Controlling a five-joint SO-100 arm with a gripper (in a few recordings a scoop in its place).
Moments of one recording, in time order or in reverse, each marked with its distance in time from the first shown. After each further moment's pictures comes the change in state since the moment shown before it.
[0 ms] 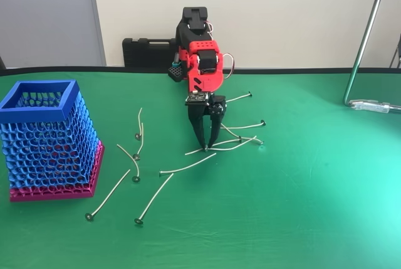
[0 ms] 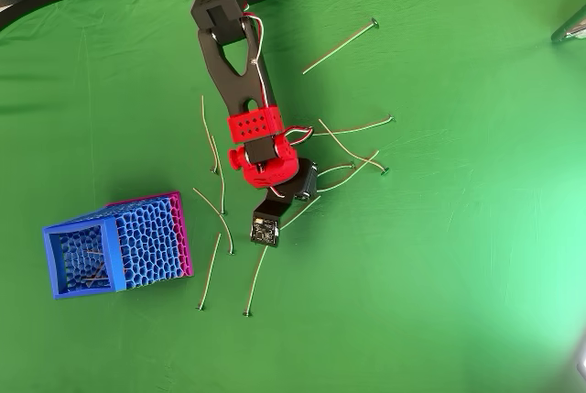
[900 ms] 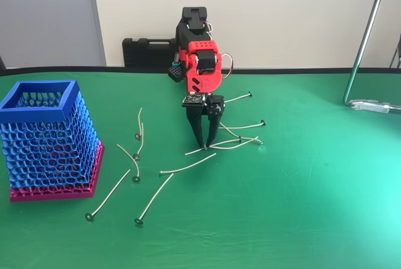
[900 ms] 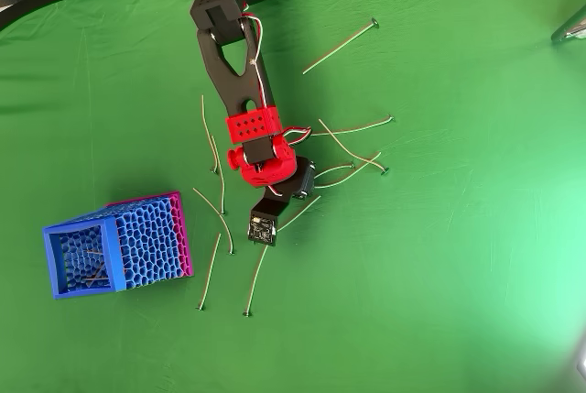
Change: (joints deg) arm 0.8 0.0 0.0 2.3 0.9
